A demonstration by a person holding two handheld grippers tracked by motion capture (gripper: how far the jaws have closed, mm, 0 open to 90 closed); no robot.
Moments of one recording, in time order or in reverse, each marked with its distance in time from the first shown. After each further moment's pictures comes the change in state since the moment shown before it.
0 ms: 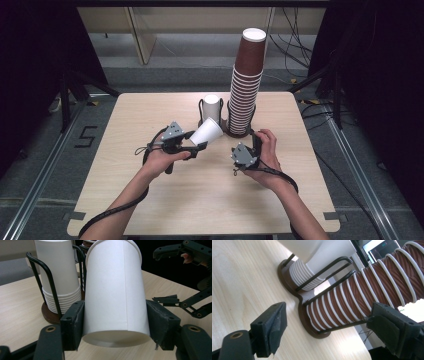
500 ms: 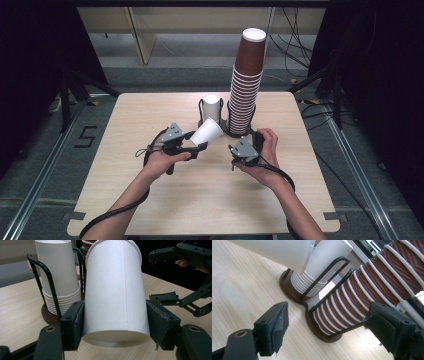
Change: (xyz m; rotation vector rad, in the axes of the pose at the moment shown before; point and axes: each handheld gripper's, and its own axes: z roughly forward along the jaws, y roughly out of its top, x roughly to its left) left arm -0.002 -0.003 0.001 -0.027 0.005 0.001; right arm -0.005 0.006 0.004 -0.010 0.047 0.213
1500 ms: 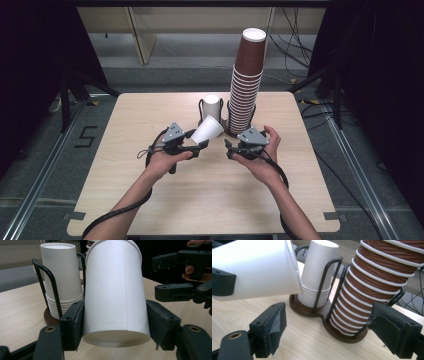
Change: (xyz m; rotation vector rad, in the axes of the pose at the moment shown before) left arm -0.001 -0.001 0.005 -0.041 0.028 -0.007; right arm -0.009 0.013 0.000 -0.014 0.074 0.449
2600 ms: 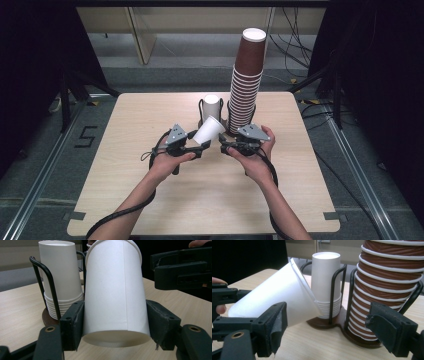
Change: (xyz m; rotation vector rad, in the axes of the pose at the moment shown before) left arm -0.004 -0.007 0.008 -0.017 0.018 -0.005; right arm 0.009 0.013 0.006 -0.054 0.047 0.233
